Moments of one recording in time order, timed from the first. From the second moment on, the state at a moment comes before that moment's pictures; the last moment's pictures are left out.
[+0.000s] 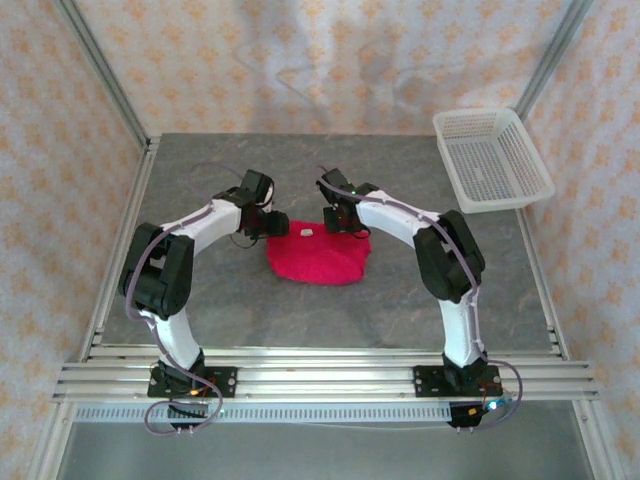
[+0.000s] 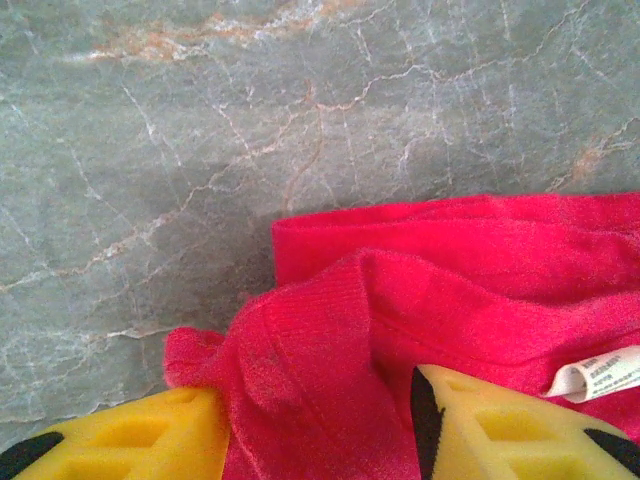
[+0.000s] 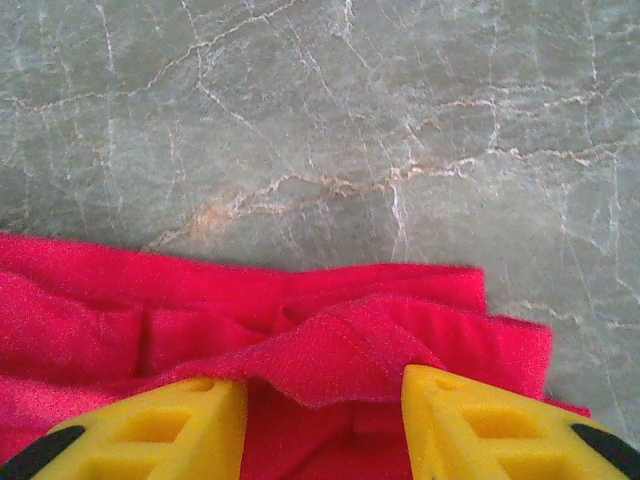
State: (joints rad) left arm -0.28 1.81 1.20 -0.52 0.15 -0.41; right arm 0.63 2.06 1.57 -0.68 0.16 0.46
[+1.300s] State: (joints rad) left arm -0.40 2.02 1.69 -0.62 0.05 -0.37; right arm 0.49 1.95 1.58 -0.80 0.24 0.46
